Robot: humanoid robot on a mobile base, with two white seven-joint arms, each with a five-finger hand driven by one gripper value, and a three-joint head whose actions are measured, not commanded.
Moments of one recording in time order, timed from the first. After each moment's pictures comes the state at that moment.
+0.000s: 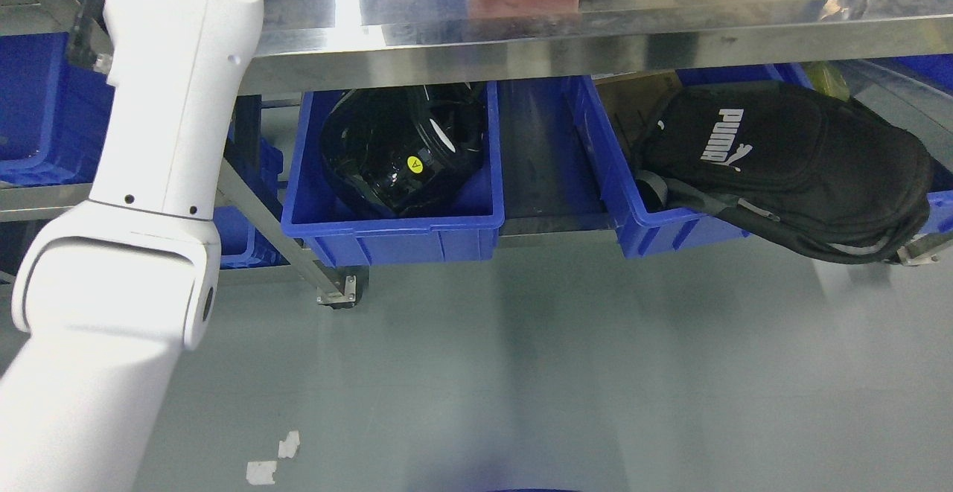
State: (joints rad) left arm -1.34 0.03 -0.35 -0.88 -0.39 -0.04 -0.90; right arm 0.00 0.00 -0.05 0.00 0.00 -0.05 0.00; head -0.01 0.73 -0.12
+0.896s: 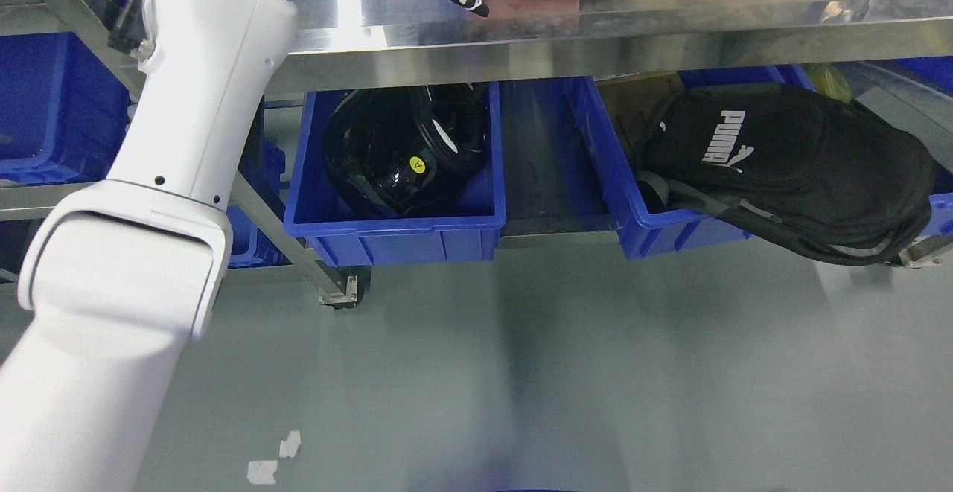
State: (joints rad) left arm -1.38 0.01 -0.46 -0.70 -0.47 -0.15 -0.82; right arm 0.00 0.00 -0.05 0.00 0.00 -0.05 0.00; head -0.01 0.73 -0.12
